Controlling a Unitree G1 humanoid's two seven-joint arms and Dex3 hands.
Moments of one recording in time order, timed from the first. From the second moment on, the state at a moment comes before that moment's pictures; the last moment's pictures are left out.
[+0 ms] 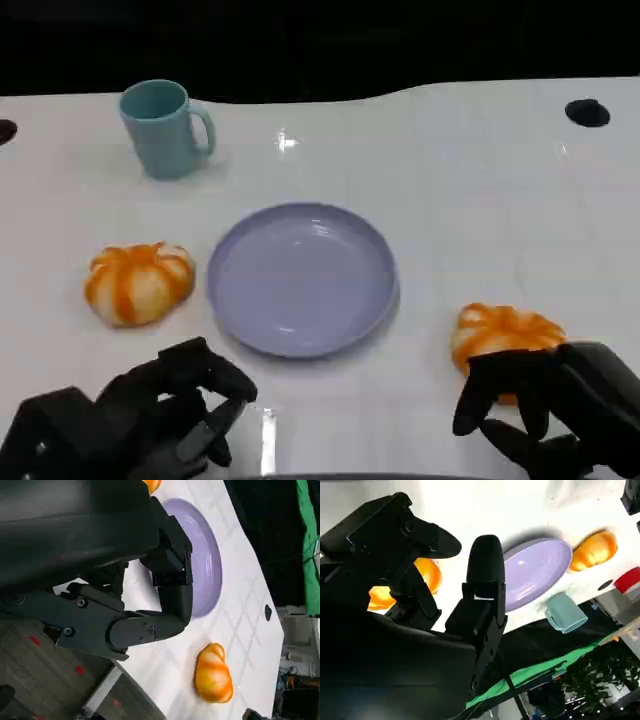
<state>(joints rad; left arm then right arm) 0.26 0.17 -0.04 -0.29 -0.11 0.17 -0.29 0.16 -0.33 0.16 -0.21 -0.48 -0.27 0.11</state>
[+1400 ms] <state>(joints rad) 0.25 0.17 -0.04 -0.28 -0.11 0.17 -0.29 0.17 -0.31 0.13 -0.32 -0.51 -0.19 0.10</state>
